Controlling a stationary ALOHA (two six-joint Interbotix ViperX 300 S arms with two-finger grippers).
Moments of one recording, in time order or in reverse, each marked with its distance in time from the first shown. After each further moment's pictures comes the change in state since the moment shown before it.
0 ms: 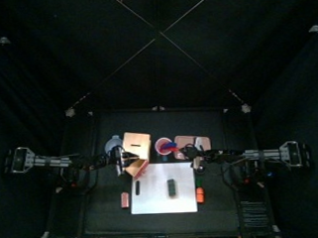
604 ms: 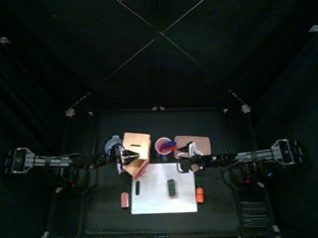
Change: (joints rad) left arm 0.021 0.000 -0.014 -0.002 0.002 0.000; right arm 0.060 0.126 -0.035 -0.100 0.123 -0.255
